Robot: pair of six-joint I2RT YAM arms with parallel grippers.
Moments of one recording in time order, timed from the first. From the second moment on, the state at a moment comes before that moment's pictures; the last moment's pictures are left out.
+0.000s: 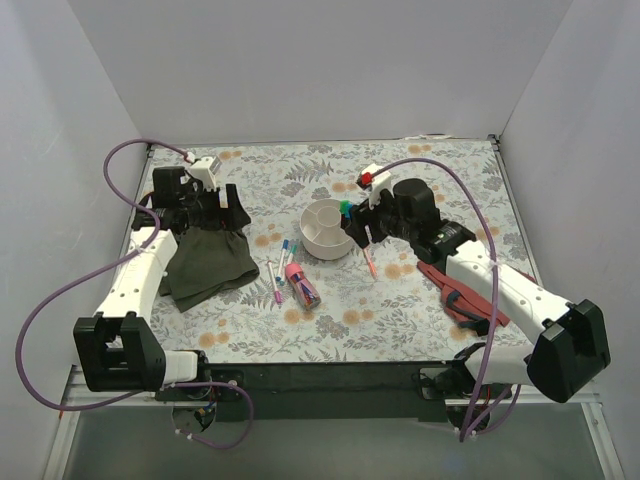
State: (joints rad) left arm -0.01 1.30 1.09 -0.49 0.50 -0.04; right arm 0.63 1.29 1.02 -0.19 -0.21 -0.05
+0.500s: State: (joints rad) left arm -0.01 1.31 1.06 -0.61 0.51 -0.05; right arm 0.48 1.38 0.87 -0.21 -0.16 0.08
